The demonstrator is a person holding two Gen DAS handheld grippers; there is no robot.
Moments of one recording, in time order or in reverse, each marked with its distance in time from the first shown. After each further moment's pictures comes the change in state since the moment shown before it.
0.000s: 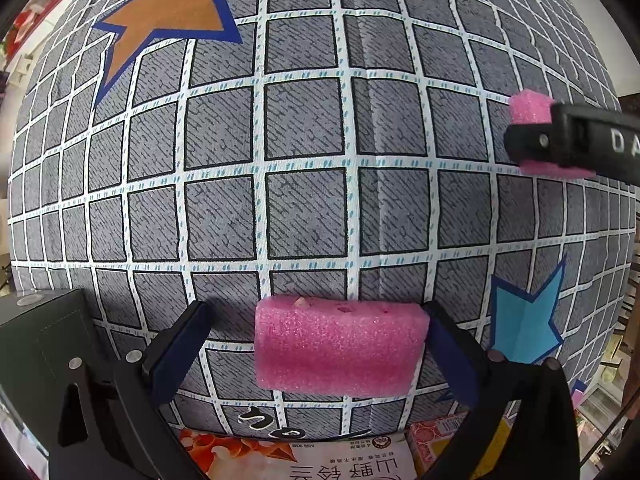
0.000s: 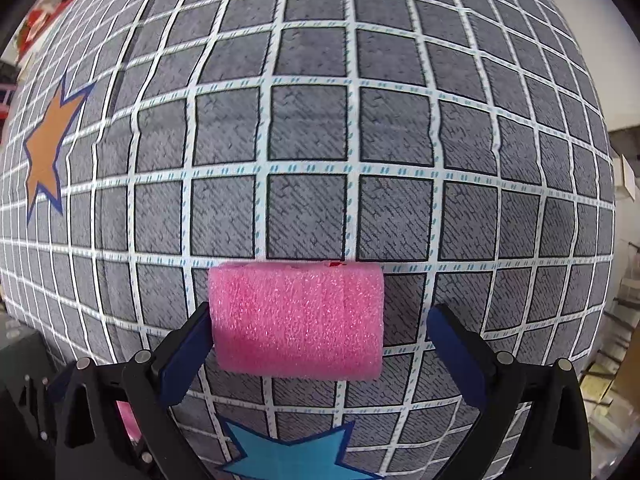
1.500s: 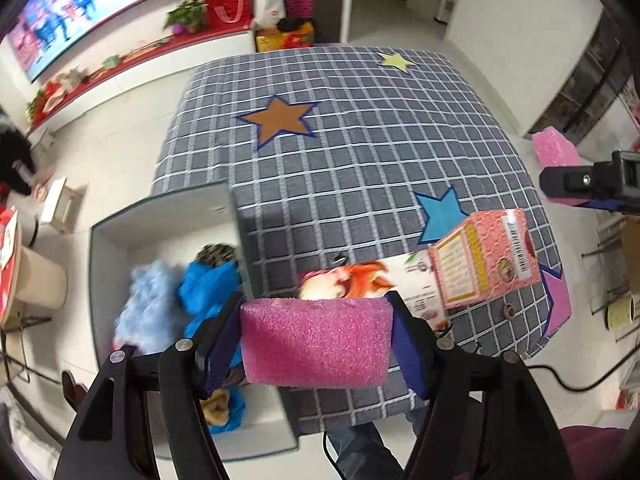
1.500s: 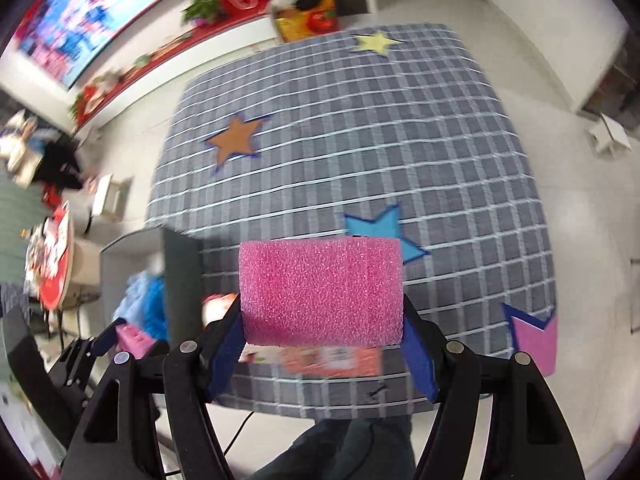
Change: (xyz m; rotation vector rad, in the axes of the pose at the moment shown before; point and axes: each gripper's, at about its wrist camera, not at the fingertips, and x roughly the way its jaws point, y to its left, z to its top) left arm -0.204 0.090 -0.233 0.115 -0.481 -0.027; right arm -0.220 0.046 -0.269 0.110 -0.328 0.223
